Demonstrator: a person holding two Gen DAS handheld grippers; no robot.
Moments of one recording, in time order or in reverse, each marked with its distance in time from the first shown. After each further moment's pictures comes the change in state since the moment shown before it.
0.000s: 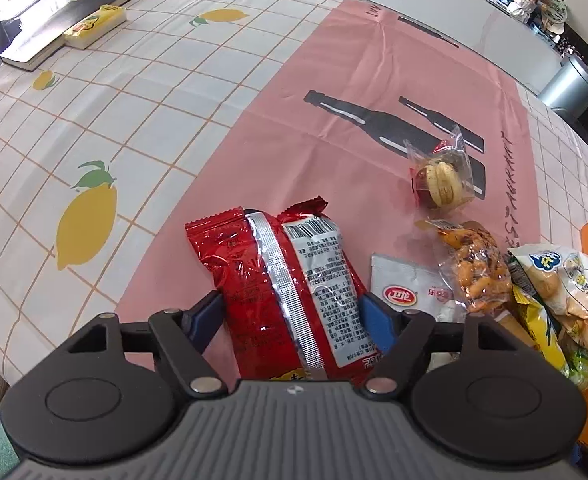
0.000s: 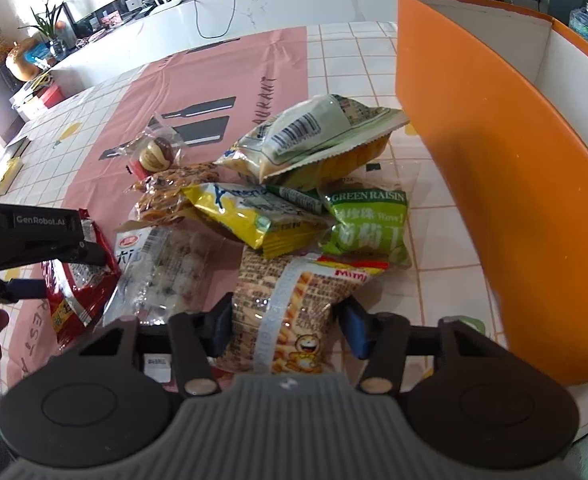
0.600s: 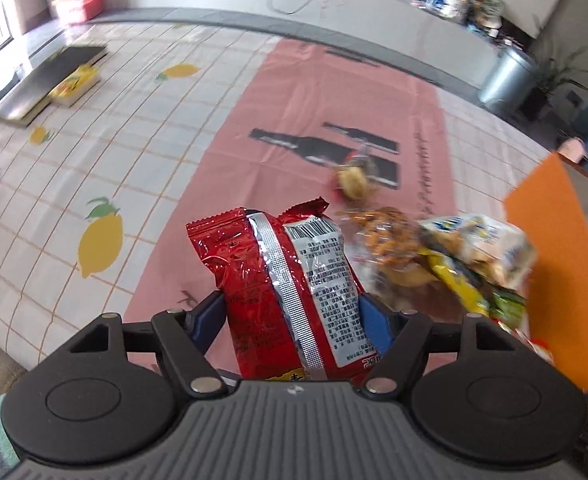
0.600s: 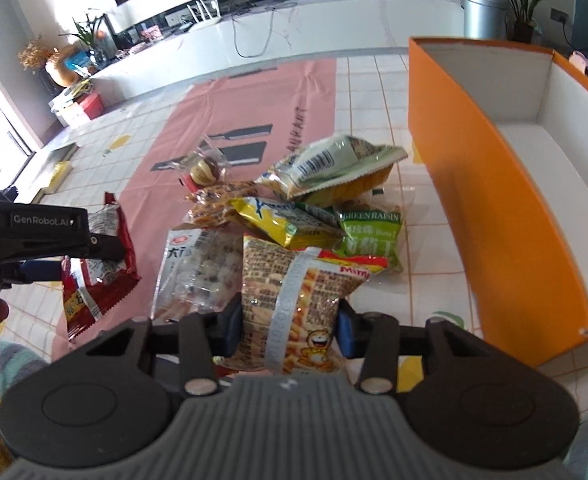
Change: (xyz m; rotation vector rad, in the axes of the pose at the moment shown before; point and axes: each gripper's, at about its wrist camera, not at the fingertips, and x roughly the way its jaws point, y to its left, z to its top) left arm -0.087 -0.018 -0.027 0.166 -0.093 -0.105; right arm -0.061 -0.009 -0.009 -0.056 -0.070 0.107
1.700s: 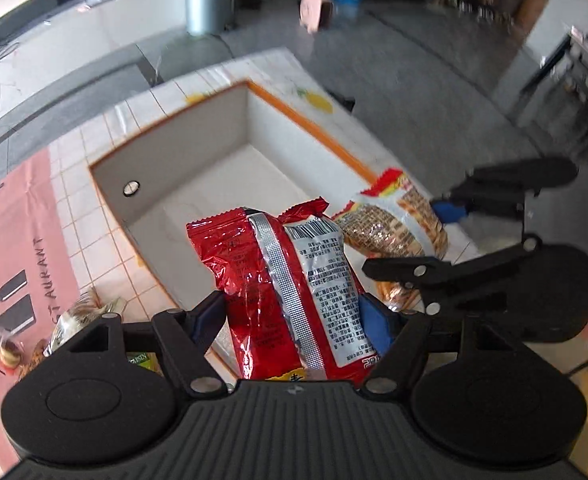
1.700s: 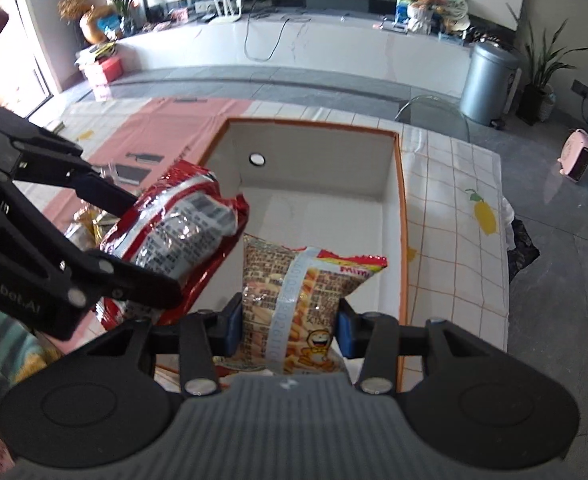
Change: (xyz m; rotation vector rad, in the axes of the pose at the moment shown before) left arm -0.003 -0.343 -0.008 0.774 0.165 -0.327; right arm -0.115 -0.252 0.092 -0.265 0.046 -0.001
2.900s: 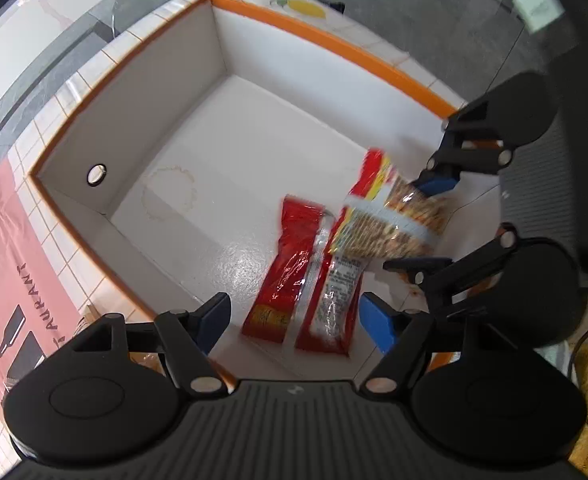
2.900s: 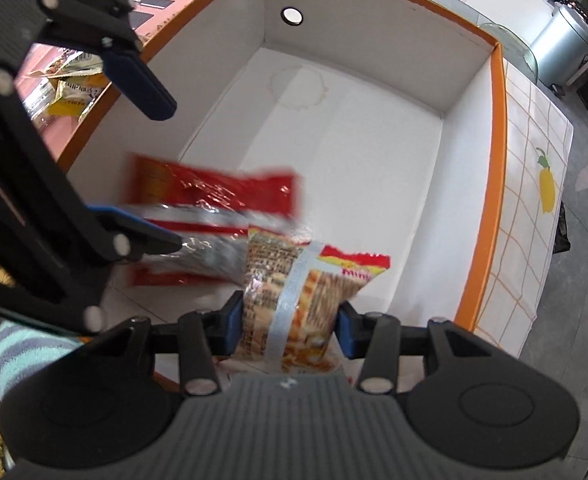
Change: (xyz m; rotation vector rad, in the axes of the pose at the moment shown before) left arm 0.066 0.009 0.013 0.183 0.225 0.037; right arm 0.114 0.018 0.006 -0.228 0.384 0.003
